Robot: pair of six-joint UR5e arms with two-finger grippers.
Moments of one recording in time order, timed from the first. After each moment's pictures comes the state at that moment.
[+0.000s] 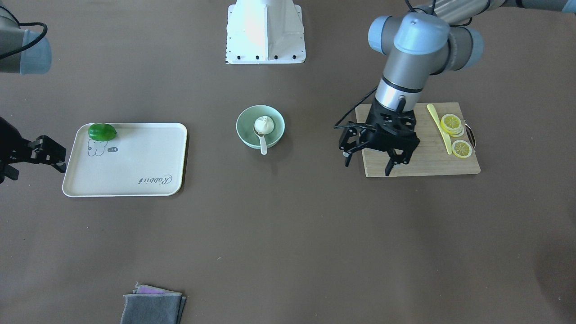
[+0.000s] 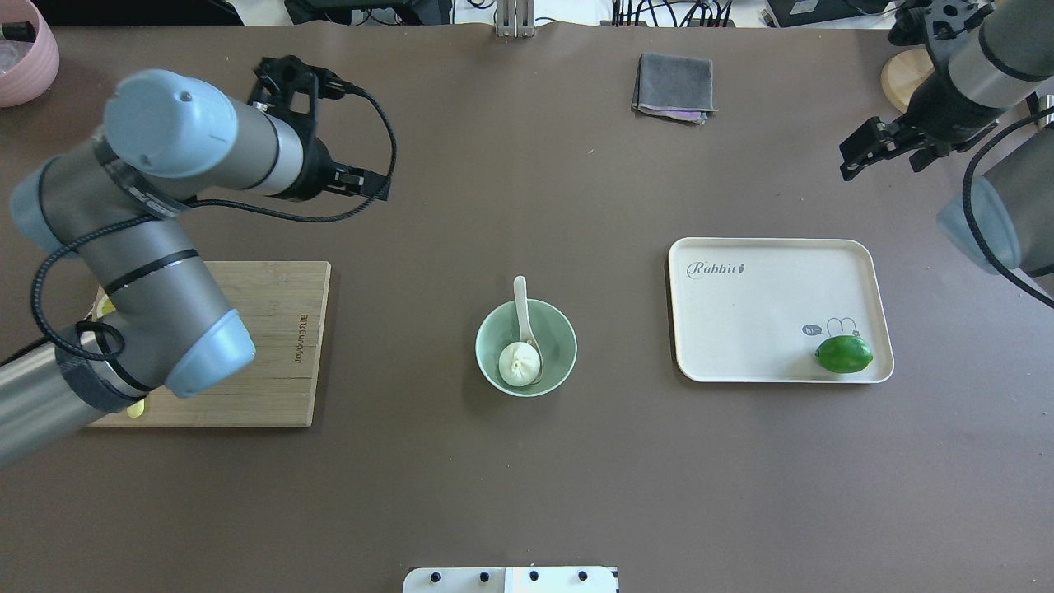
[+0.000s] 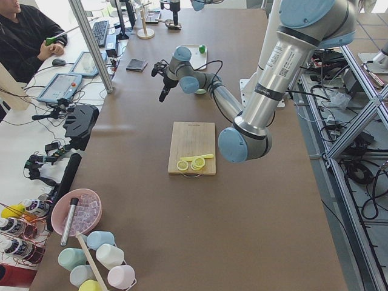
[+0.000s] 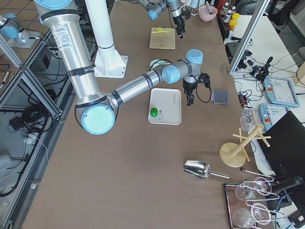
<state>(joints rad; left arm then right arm) -0.83 -2.03 -1.75 -1.89 -1.81 -0.80 1.16 -1.26 1.73 -1.62 2.22 0.44</state>
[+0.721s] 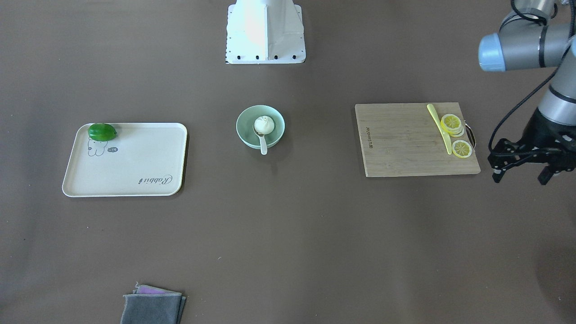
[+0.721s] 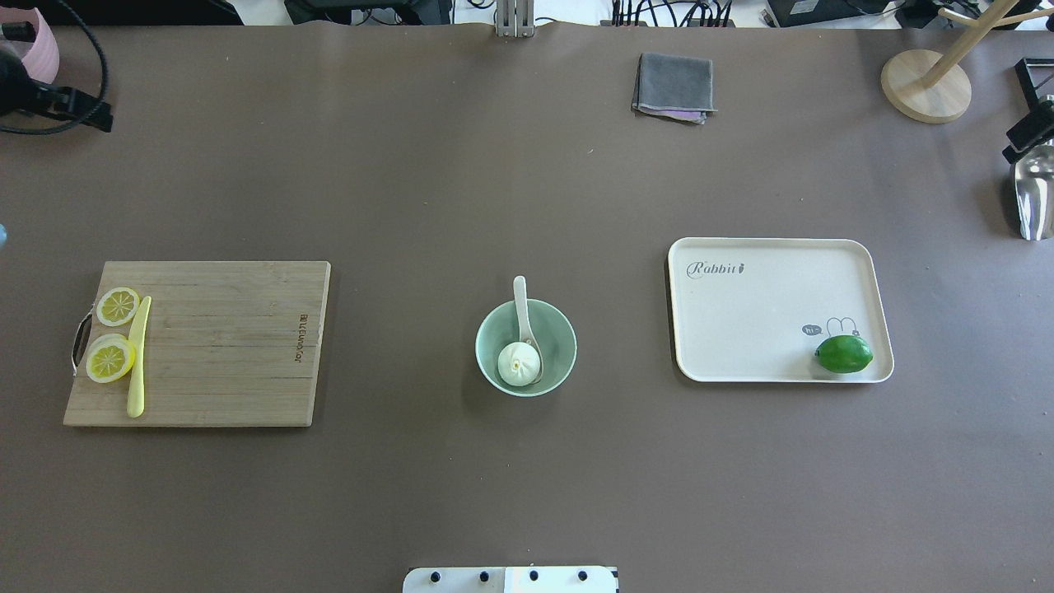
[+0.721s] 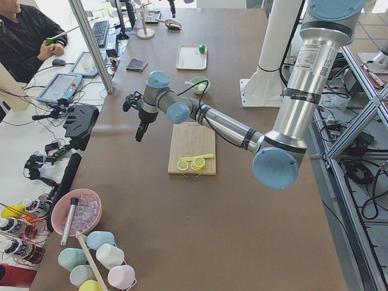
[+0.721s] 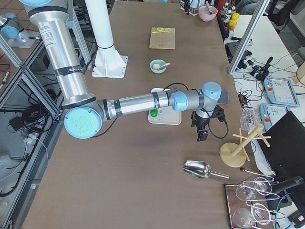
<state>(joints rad) -1.20 -1.79 -1.73 -1.85 -2.02 -0.51 1.38 -1.29 1.47 -1.61 2.23 -0.02</state>
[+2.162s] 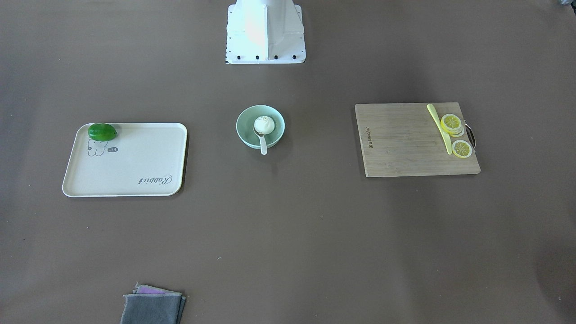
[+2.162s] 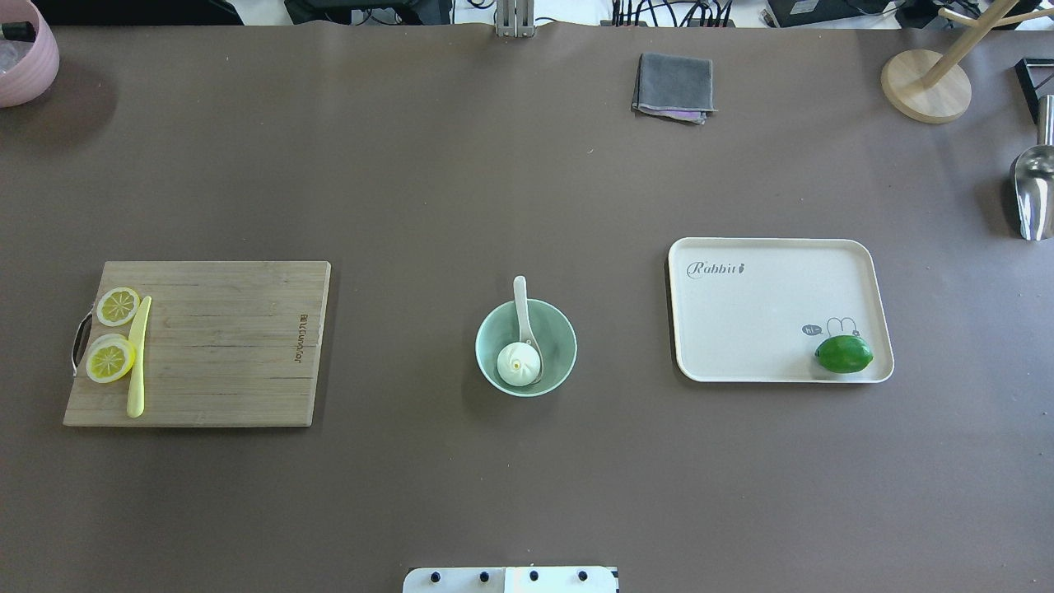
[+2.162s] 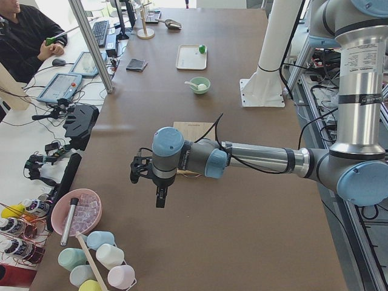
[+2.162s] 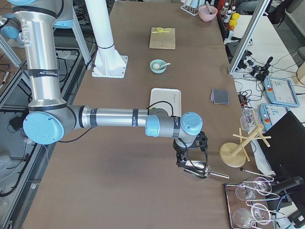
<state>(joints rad) -1.58 -1.52 -1.72 -1.74 -2.31 -0.19 1.54 -1.51 1.53 -1.62 2.36 -0.12</state>
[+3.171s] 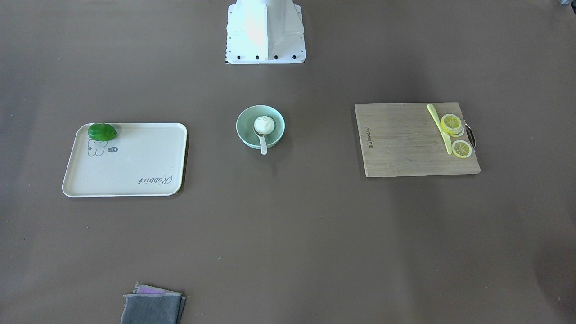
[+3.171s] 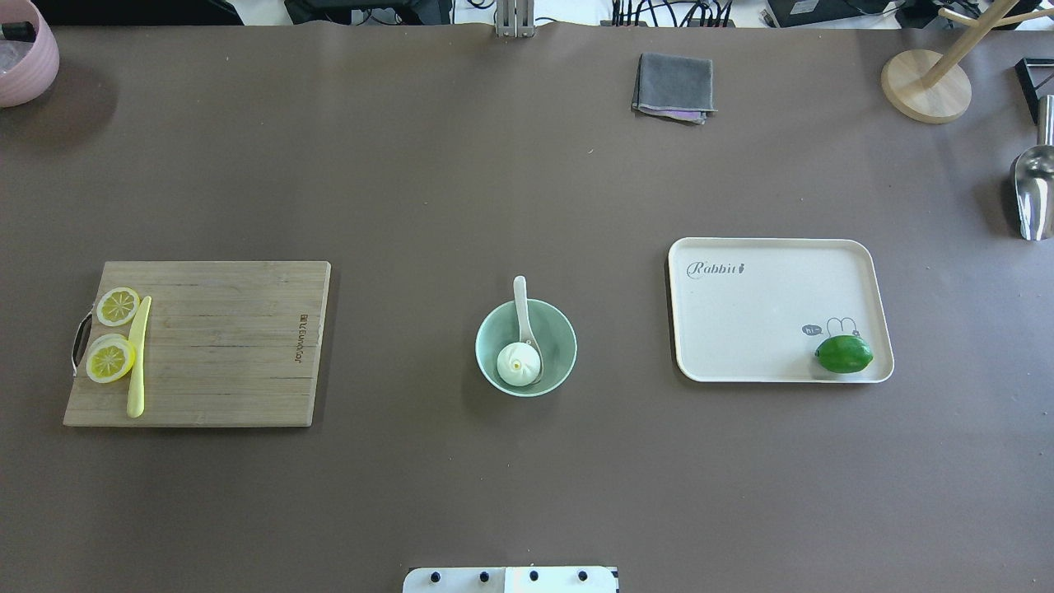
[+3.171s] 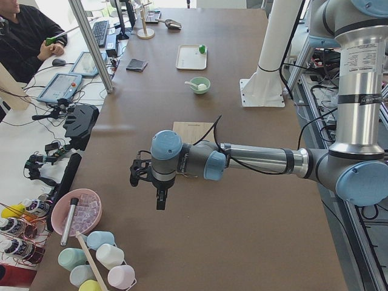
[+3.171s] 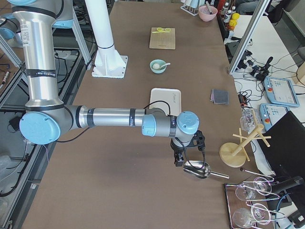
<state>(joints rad) -1.58 -1.52 -1.70 -1.73 -2.32 -0.20 1.54 -1.53 1.56 -1.61 2.36 -0.12</state>
